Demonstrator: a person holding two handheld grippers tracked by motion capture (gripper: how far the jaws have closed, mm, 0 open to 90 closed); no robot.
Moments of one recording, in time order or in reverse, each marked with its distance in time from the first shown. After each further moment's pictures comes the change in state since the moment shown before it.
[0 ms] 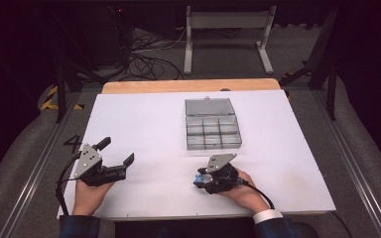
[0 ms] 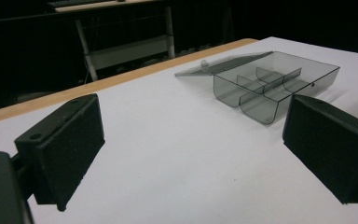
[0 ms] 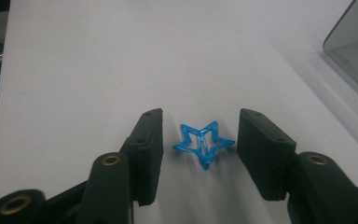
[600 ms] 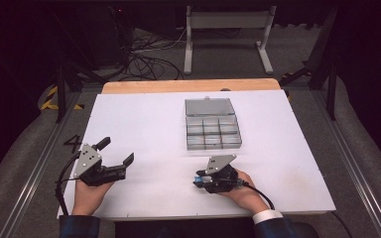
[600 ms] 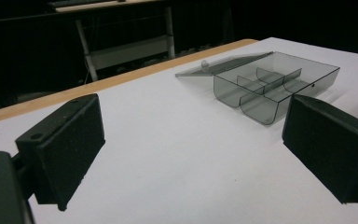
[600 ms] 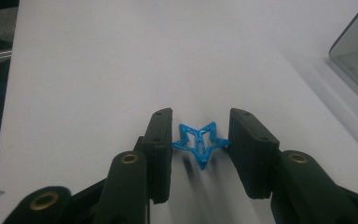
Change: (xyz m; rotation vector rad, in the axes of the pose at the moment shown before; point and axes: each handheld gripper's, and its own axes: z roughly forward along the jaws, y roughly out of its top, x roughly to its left) left arm 0.000 0.000 -0.001 0.000 0.001 0.001; right arm 0.003 0.001 0.000 -0.008 0.007 -0.019
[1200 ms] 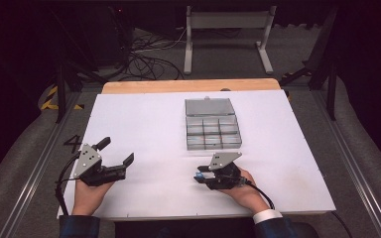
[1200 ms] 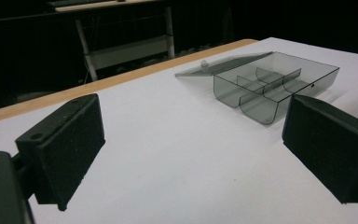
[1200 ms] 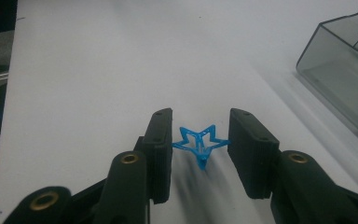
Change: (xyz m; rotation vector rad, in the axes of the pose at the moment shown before) left arm 0.000 0.000 0.000 -0.001 -0.002 -0.003; right arm -0.004 0.002 -0.009 -0.067 -0.038 0.052
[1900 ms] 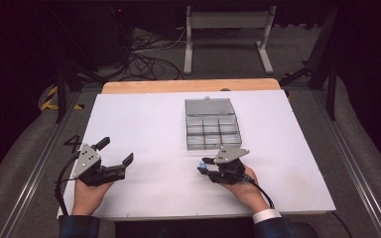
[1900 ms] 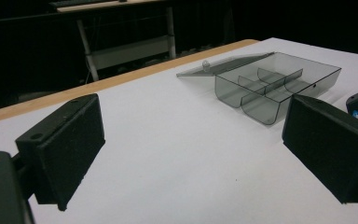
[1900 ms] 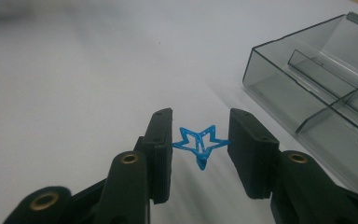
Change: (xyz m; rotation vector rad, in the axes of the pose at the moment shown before) left arm 0.002 0.000 -0.001 0.000 0.007 0.003; right arm -0.007 0.005 -0.013 -0.069 -0.121 0.050
